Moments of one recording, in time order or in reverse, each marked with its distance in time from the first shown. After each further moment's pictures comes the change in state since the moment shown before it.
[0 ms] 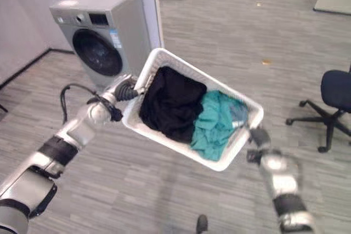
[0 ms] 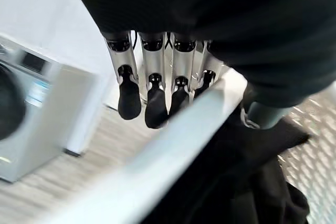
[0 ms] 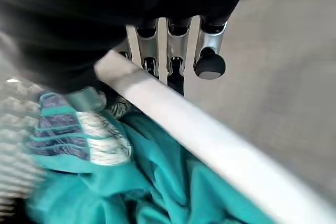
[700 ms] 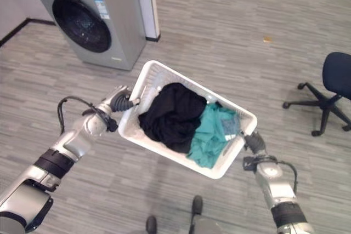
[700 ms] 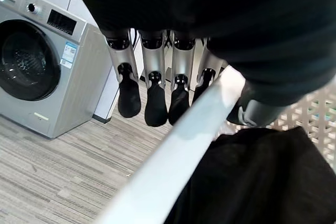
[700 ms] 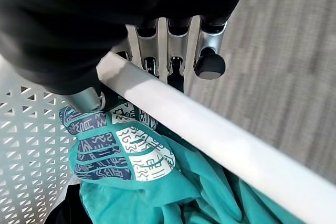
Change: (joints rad) left arm 0.028 0.018 0.080 -0.008 0.017 0.018 -0.009; right arm -0.120 -0.129 -0.012 -0.136 -0.008 0.024 -0.025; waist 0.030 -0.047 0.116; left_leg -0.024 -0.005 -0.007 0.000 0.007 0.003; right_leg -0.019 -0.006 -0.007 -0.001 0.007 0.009
